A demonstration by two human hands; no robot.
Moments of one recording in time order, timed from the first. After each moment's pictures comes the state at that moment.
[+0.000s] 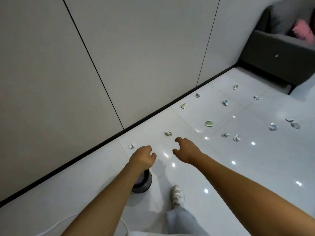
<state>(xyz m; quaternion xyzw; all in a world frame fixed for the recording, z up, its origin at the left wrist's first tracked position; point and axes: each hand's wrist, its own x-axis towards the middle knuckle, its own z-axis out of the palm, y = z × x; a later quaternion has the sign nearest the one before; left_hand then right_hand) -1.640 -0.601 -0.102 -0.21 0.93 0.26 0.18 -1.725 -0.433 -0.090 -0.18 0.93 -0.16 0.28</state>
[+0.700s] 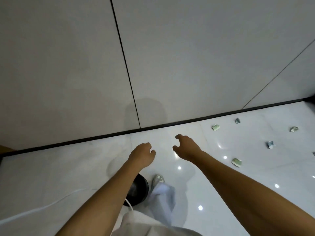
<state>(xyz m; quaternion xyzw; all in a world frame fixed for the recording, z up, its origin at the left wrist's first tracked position) -1.841 -0.736 -0.137 -0.40 0.85 0.33 0.14 -1.988 -0.619 -0.118 -0.34 0.88 -0.09 0.33</state>
